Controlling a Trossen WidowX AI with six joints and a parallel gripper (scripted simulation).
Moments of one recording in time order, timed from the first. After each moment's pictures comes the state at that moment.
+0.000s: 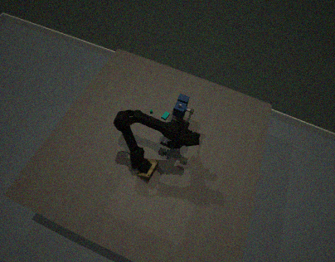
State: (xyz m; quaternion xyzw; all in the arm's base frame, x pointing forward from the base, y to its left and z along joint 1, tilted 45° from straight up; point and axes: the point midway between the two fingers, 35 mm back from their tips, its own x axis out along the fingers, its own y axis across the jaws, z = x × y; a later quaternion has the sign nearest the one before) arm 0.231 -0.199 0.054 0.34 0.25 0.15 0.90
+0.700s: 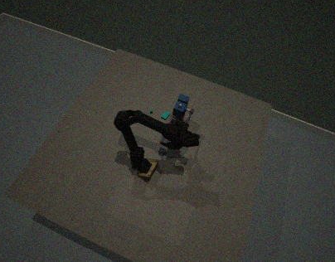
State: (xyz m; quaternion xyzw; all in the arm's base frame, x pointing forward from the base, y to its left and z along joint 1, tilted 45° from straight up) arm 0.230 -0.191 0.046 0.34 0.25 0.15 0.89
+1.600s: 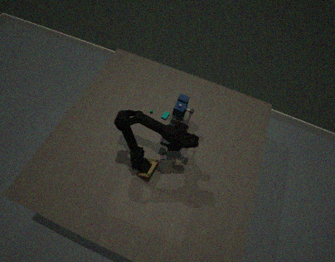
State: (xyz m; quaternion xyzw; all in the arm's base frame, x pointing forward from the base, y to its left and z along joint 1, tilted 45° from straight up) arm 0.231 -0.179 0.033 0.34 0.26 0.15 0.89
